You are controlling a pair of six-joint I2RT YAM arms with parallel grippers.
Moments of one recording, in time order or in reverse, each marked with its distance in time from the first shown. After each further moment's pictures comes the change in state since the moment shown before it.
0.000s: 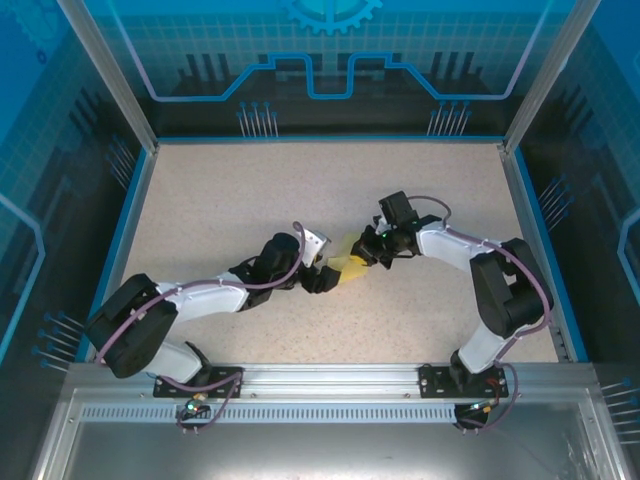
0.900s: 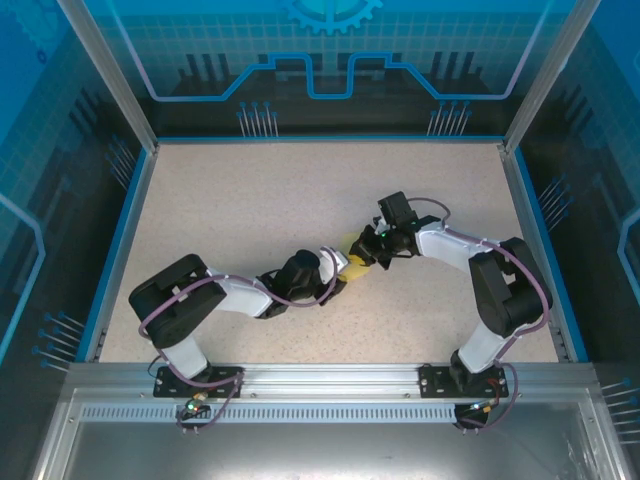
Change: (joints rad) left arm -0.112 0.257 -0.020 0.257 -0.144 0.214; right arm 0.003 0.003 -0.006 0.024 -0.013 0.064
